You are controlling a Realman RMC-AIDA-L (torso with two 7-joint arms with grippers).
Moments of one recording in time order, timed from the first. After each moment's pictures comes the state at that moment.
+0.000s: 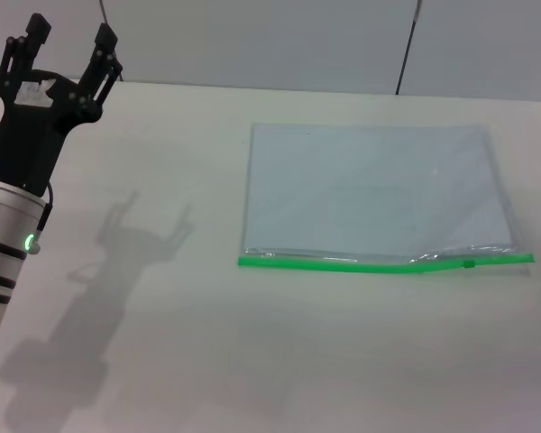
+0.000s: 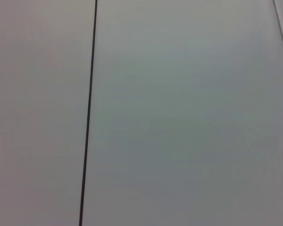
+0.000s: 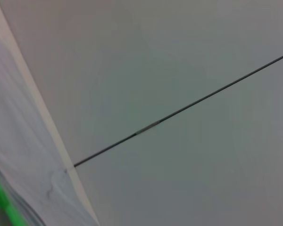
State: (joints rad) left arm -0.54 -2.04 0.02 -0.20 1.41 1.59 -0.17; right arm 0.29 2.04 -2.66 -0.19 1.06 -1.31 -0.96
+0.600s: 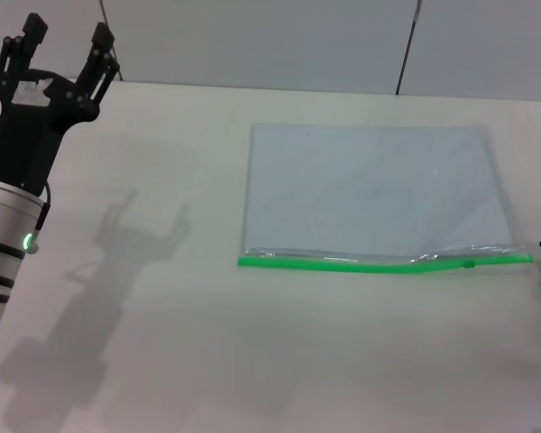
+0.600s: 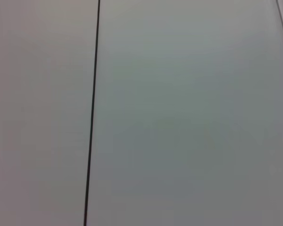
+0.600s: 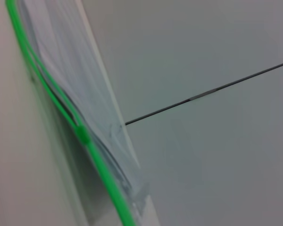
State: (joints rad) left arm -0.54 -2.04 0.02 -0.20 1.40 1.59 -0.16; right arm 0.29 2.04 -2.66 -0.23 1.09 -1.13 -1.11
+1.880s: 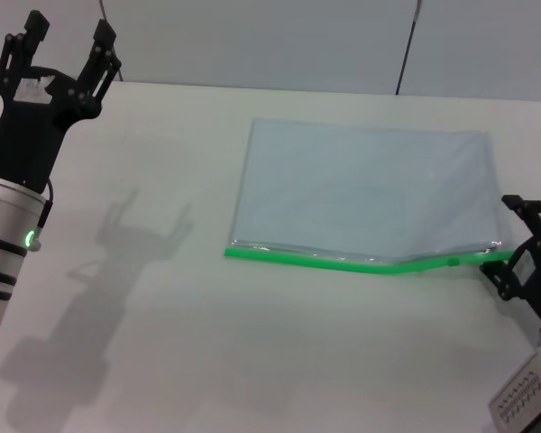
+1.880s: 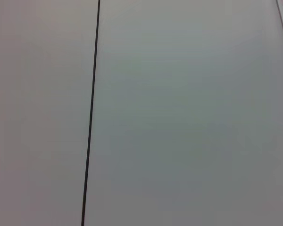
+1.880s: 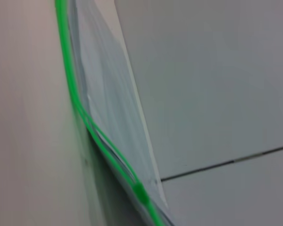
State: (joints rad) left arm -0.55 -2.04 0.02 -0.20 1.39 1.59 -0.17; right arm 0.34 2.04 -2.72 -0.34 1.08 -1.01 -1.24
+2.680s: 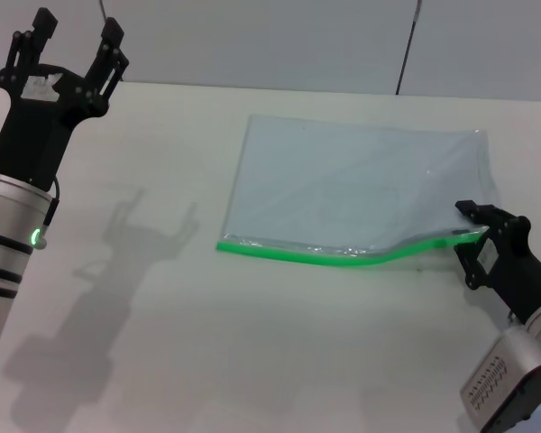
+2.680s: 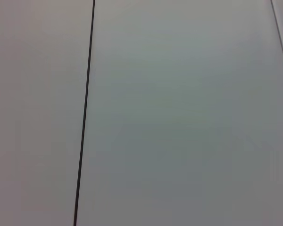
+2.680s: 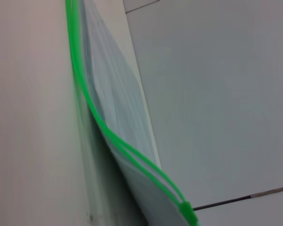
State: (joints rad) left arm -0.56 -2.04 0.03 -0.20 1.39 1.59 -0.17; right arm 0.40 2.04 -2.73 -0.39 1.09 -0.93 -1.28
